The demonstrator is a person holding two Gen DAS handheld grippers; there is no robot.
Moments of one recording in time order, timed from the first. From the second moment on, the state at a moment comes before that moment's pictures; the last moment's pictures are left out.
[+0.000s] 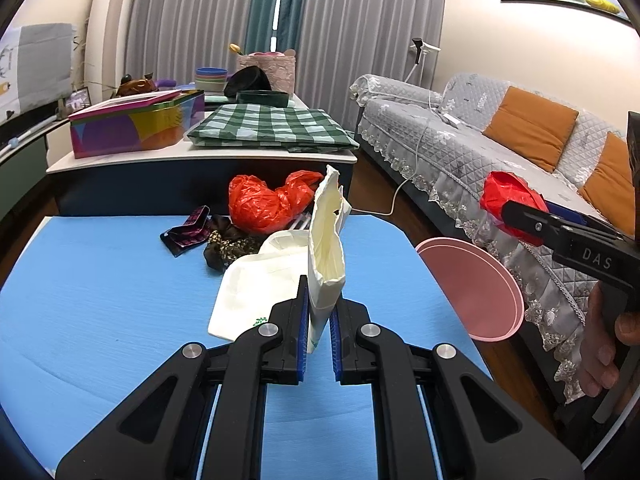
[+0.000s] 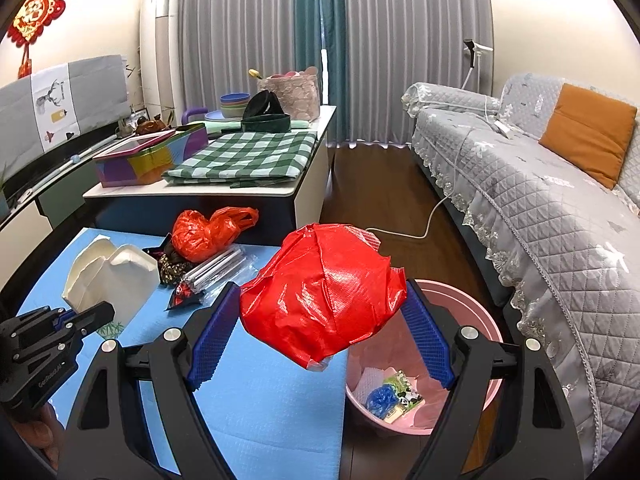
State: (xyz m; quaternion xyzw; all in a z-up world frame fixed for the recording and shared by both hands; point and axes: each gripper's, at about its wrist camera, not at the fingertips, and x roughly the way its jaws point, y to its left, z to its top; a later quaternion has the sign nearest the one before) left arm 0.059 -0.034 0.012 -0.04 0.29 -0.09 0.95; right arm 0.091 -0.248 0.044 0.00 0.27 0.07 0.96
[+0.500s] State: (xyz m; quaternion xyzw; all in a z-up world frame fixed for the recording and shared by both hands) left arm 0.077 -0.074 0.032 -0.04 0.29 -0.12 0.95; right arm 0.096 -0.296 0.065 0.02 0.24 0.02 0.97
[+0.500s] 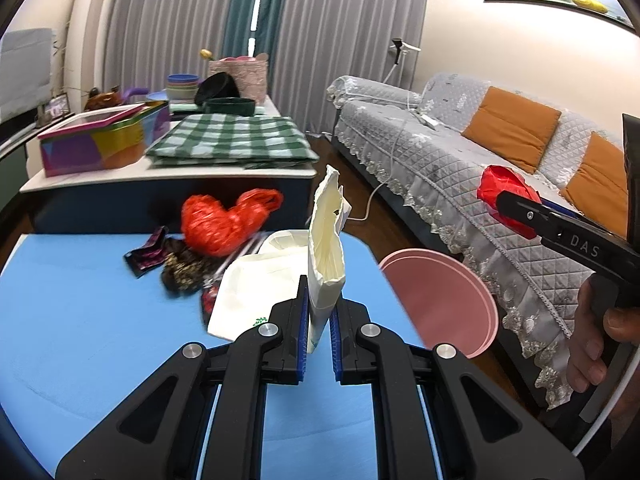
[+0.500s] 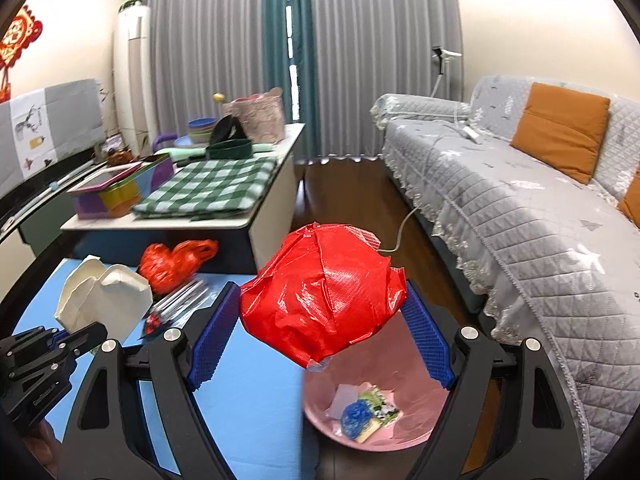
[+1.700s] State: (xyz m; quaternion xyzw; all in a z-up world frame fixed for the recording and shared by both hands) left arm 0.169 -0.223 0.021 -0.05 0.33 -0.26 0.91; right arm 0.138 -0.403 0.056 0.06 0.26 -0.07 0.96
